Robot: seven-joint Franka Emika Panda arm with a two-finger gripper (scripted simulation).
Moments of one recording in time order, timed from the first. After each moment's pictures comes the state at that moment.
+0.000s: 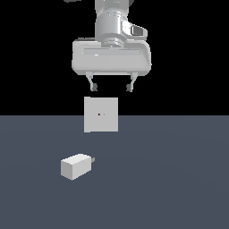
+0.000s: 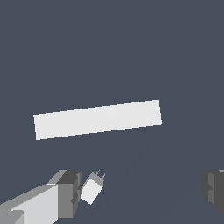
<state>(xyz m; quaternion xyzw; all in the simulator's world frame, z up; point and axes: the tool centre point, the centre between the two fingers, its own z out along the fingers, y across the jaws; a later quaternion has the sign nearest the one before) 0.003 0.007 0.171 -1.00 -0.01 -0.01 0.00</state>
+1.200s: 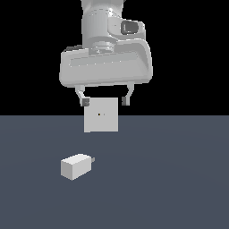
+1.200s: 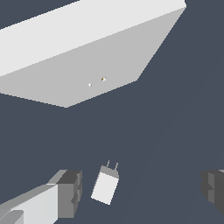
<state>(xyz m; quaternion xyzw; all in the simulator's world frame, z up) -0.047 0.022 0.128 -0.99 0.11 -0.03 0.00</state>
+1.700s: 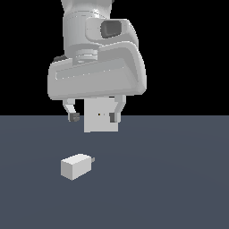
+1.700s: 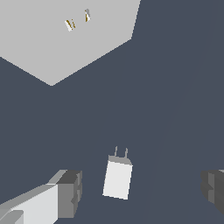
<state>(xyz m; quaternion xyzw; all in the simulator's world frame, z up) -0.079 0.042 0.095 -0.98 0.20 -0.04 -0.01</state>
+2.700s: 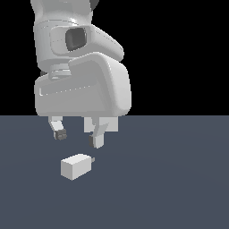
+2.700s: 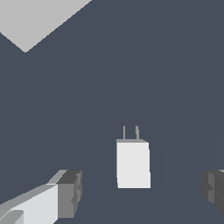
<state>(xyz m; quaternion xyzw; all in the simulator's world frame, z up) -0.103 0.066 0.061 -0.96 0.29 -0.05 -0.02</state>
